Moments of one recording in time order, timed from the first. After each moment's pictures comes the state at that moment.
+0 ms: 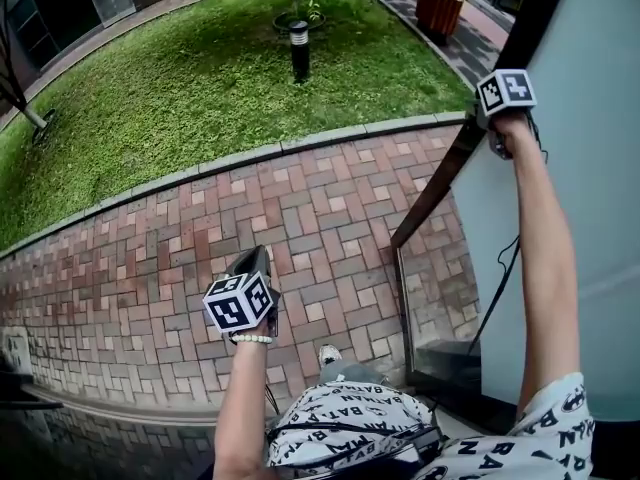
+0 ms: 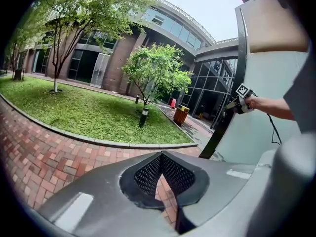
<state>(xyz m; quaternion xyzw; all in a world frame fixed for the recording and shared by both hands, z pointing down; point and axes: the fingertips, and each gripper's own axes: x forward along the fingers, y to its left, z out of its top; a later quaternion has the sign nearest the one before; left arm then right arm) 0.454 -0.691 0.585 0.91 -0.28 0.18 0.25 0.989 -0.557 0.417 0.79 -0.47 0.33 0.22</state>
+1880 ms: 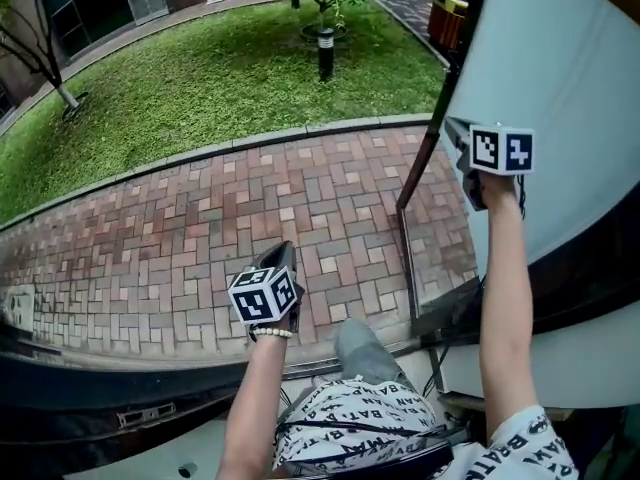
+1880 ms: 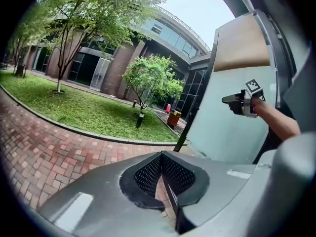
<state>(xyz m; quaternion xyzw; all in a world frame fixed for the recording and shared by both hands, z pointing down) 0.227 -0.458 0.532 0.92 -0.26 0.15 0.24 0.577 -0.374 0.320 0.79 -0.58 0.16 0.11</state>
